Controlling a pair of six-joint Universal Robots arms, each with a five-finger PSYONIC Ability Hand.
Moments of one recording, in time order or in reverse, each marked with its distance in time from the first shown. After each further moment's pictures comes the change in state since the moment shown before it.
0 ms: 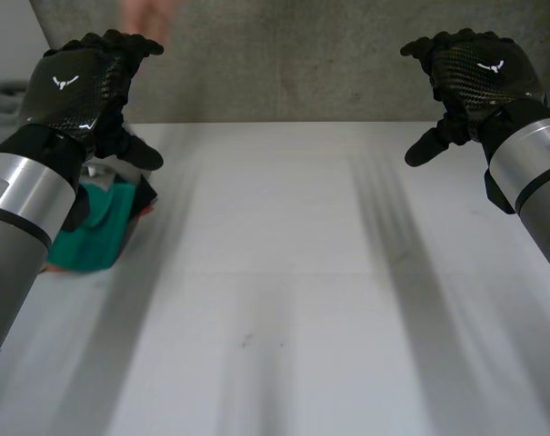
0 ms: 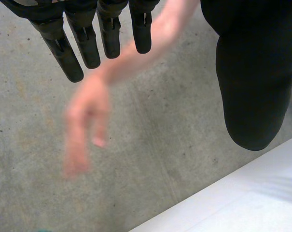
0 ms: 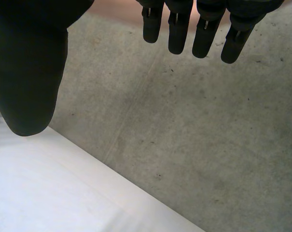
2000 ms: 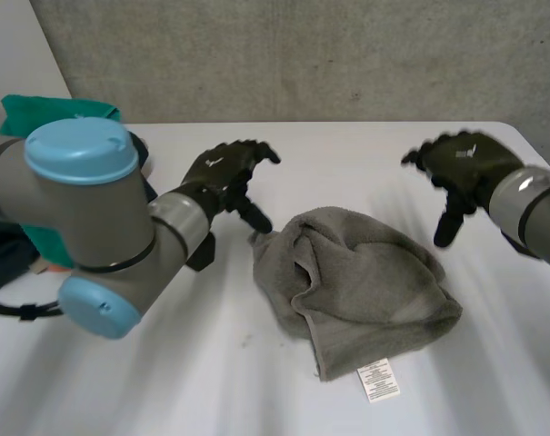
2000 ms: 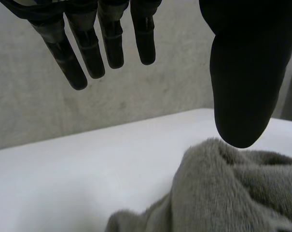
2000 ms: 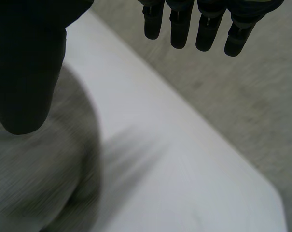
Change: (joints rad) left arm -0.200 -0.555 0.398 -0.219 0.011 -0.238; right arm -0.092 0.176 -0.099 0.387 -0.079 -0.346; left_hand 0.117 0.105 0.106 0.092 0.089; right_hand -0.043 -0.058 -0.069 -0.070 -0.055
